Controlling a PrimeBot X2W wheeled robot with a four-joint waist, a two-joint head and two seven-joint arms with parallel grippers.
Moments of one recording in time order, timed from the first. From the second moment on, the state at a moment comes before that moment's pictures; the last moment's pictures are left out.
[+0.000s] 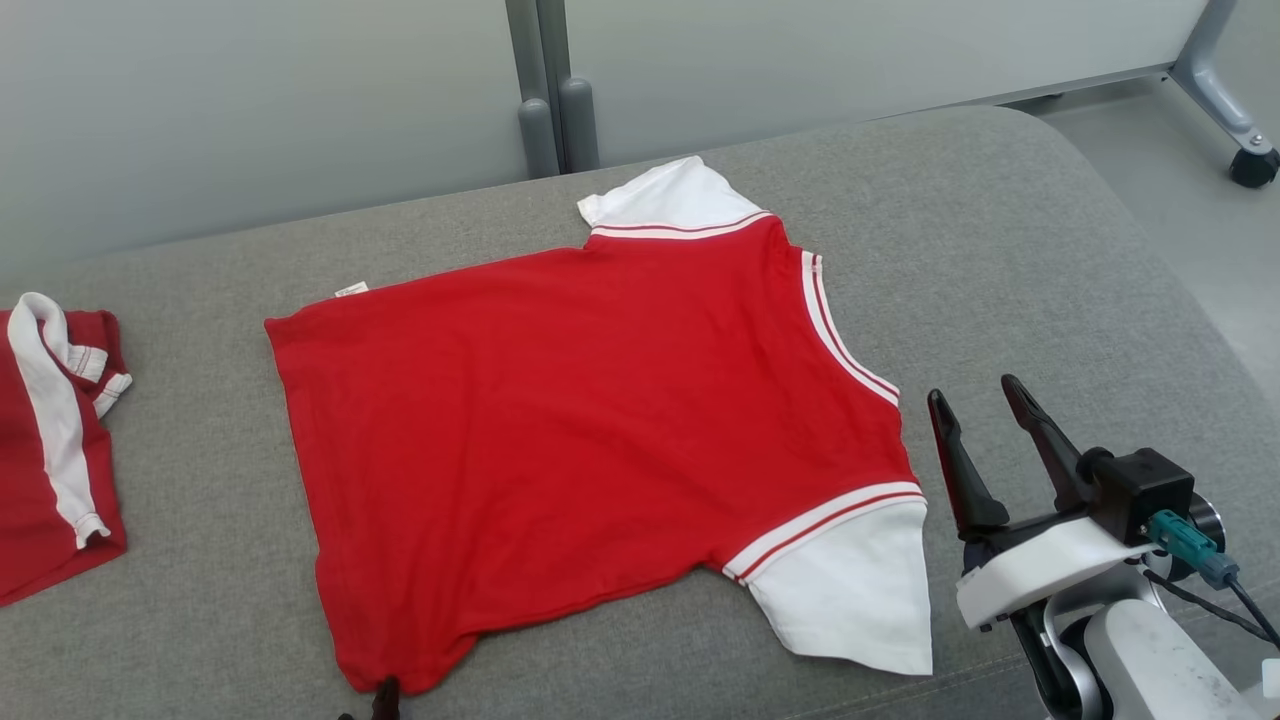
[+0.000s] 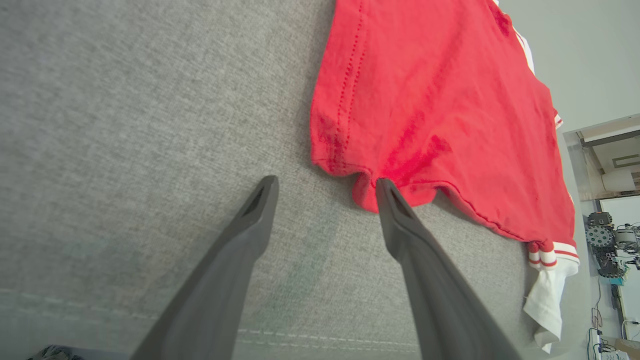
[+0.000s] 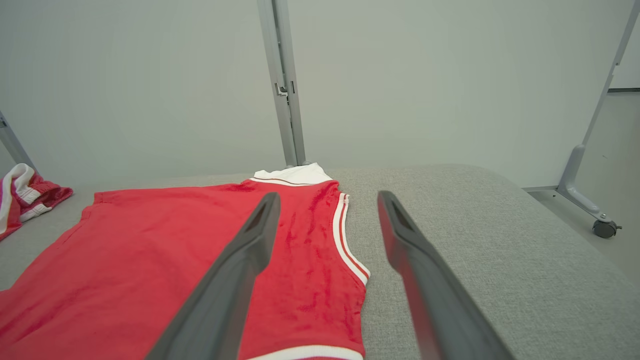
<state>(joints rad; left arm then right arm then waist) 0.22 0.05 -0.15 0.22 -0.94 0.09 0.02 -0.03 -0.21 0.31 0.12 0.31 -0.04 -0.25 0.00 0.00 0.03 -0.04</state>
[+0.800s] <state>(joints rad) 0.12 0.05 -0.14 0.27 -1.11 0.11 -0.03 -0.03 -0.20 0.29 0.15 0.29 -0.01 -0.25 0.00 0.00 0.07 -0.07</state>
